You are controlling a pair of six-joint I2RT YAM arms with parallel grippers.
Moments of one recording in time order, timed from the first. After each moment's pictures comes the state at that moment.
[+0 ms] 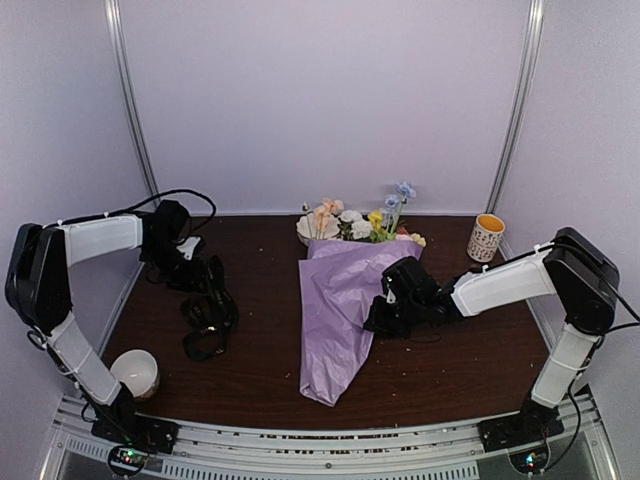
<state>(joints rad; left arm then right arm) -0.26 1.65 1.16 -0.76 0.13 -0.09 0.78 1.74 0.87 -0.01 -0.12 0.98</state>
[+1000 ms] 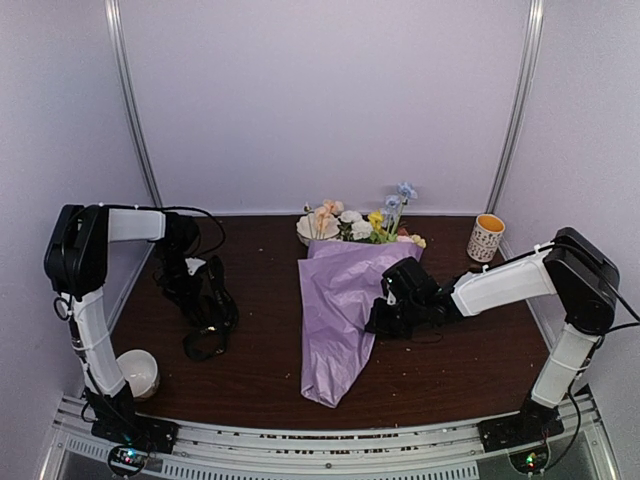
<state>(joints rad) -0.17 1.97 1.35 -0.98 -0.04 0.13 0.78 1.74 0.87 -0.03 -0.12 0.95</state>
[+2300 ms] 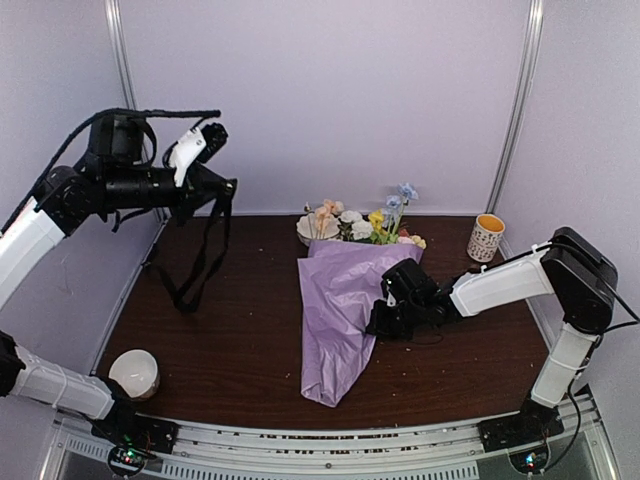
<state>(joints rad) -0.61 1.20 1.51 -0.66 0.18 0.47 0.77 1.75 0.86 -0.04 -0.12 0.93</state>
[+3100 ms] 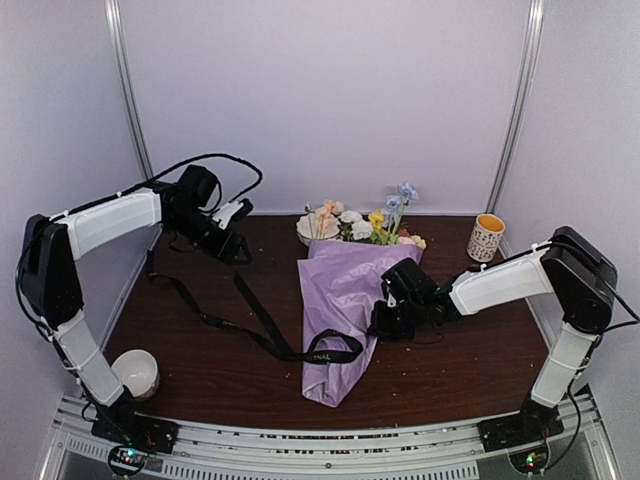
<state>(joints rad) -0.43 1.71 1.45 -0.79 0.35 0.16 0.77 1.75 0.88 -0.08 -0.12 0.92</state>
